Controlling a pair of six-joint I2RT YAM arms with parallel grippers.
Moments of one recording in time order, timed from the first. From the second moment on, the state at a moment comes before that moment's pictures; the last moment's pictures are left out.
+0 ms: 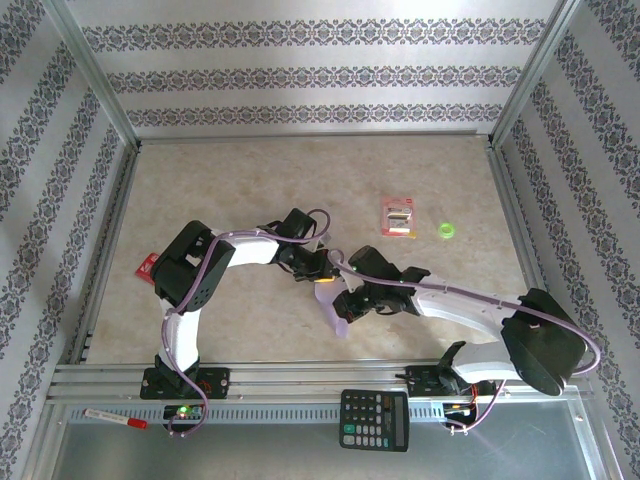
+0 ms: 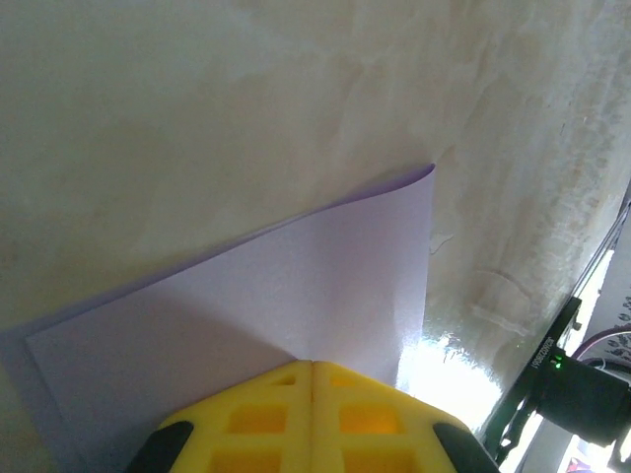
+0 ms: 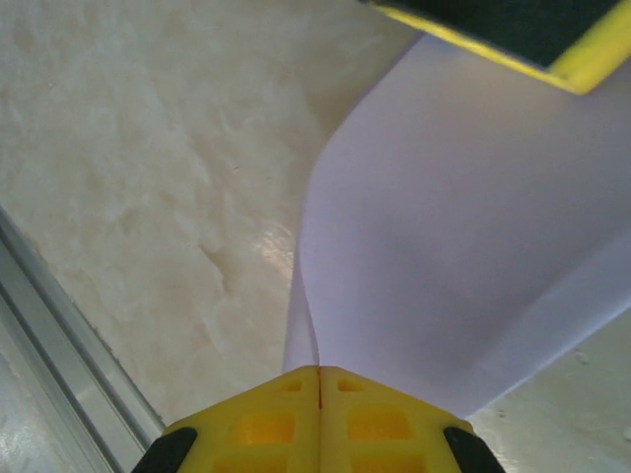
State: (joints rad) left arm -0.60 1.99 1.11 -0.21 0.68 -0.64; right arm 0.79 1.31 0.63 -0.36 -0.38 0.36
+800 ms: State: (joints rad) left arm -0.60 1.99 1.10 -0.21 0.67 -0.63; right arm 0.71 1.48 0.76 -0.48 -0.33 0.25
